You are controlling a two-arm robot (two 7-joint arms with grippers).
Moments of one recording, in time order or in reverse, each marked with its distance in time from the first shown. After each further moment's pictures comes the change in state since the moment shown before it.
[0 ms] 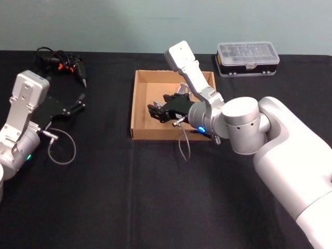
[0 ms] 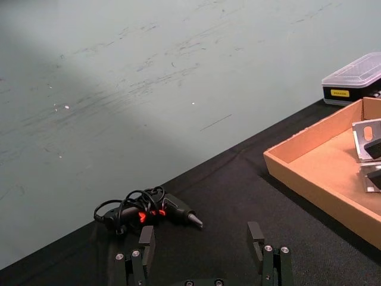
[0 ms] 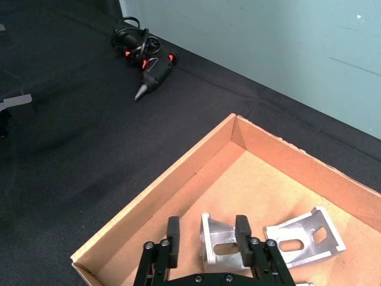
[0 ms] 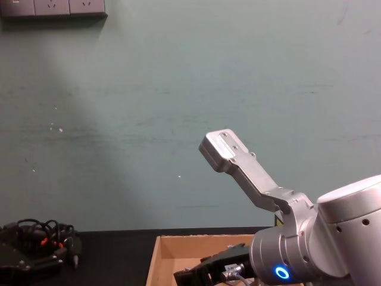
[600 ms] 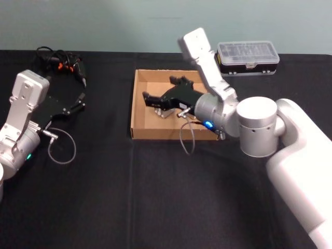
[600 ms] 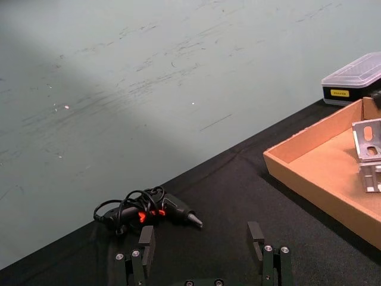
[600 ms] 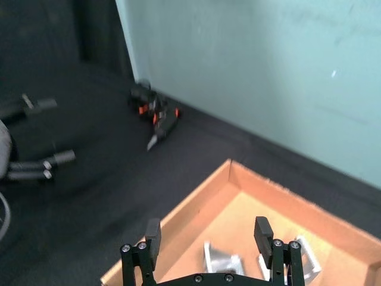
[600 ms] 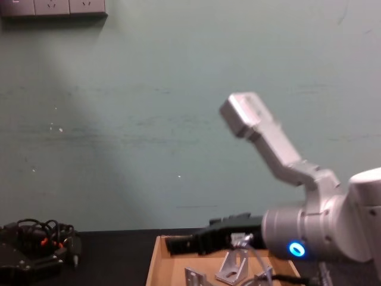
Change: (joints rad) left arm 0.000 0.000 0.000 0.000 0.000 0.000 0.000; right arm -0.085 0.028 0.069 -0.162 0.020 -0.060 0.014
